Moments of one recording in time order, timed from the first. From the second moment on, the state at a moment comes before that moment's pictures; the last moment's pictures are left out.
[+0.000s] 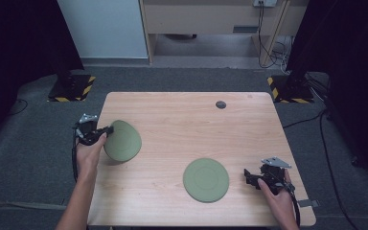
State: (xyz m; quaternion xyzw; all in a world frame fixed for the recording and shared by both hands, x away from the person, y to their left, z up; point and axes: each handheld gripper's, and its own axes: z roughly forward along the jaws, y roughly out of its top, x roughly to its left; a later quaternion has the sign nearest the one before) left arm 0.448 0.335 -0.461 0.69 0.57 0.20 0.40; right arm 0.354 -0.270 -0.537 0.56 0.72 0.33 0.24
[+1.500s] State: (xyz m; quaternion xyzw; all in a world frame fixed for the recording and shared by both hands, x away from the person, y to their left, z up) left arm 0.458 0.347 -0.492 0.71 0.57 0.21 0.35; right arm 0.356 -0.271 -0.538 0.56 0.73 0.32 0.23
